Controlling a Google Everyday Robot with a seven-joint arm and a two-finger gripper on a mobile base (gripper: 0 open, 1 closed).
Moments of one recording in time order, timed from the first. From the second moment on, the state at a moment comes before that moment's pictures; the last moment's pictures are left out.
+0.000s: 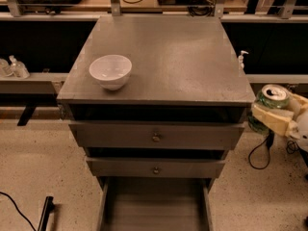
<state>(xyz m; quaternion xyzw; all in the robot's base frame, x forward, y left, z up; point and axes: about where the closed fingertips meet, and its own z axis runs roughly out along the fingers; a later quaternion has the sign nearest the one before) 0.484 -0.280 0.881 -0.72 -0.26 -0.63 0.13</state>
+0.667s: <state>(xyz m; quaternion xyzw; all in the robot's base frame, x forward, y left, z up) 0.556 -0.248 0.968 -0.60 -0.29 -0.73 0.15</state>
